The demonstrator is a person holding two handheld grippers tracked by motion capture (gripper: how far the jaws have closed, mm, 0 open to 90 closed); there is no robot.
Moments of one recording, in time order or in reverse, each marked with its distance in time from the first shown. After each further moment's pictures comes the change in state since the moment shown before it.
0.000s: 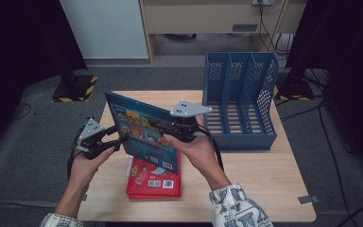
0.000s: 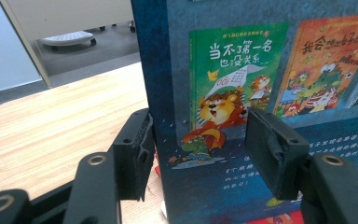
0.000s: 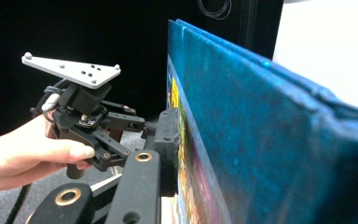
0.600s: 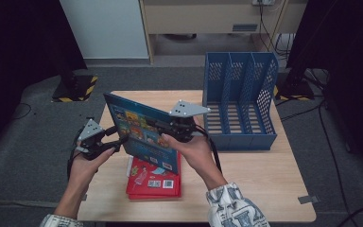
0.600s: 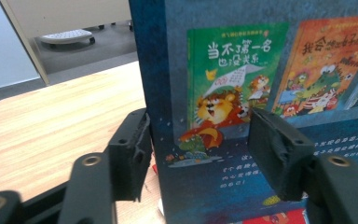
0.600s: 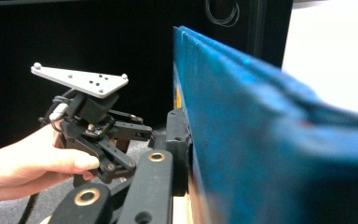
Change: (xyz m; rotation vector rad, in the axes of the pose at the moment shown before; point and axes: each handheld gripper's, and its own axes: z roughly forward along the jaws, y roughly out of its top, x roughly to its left) left arm -0.002 -0.004 -0.001 0.019 0.000 -0.010; right arm 0.000 -0.003 0.007 -0.035 0.042 0.020
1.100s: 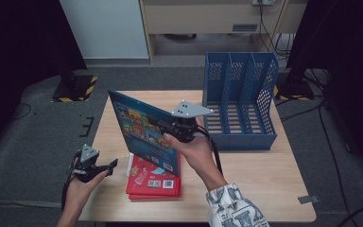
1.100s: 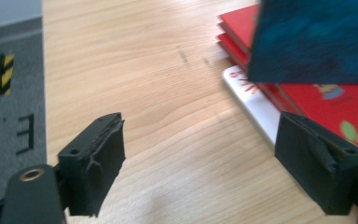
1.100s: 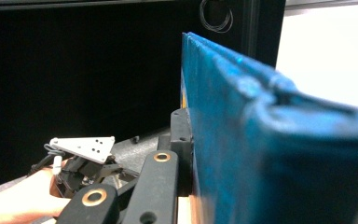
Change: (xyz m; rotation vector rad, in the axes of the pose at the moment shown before) left arm 0.021 -0.096 -0.004 0.205 0.205 -0.077; right arm -0.001 0.000 -0.005 -0.026 -0.026 -0.006
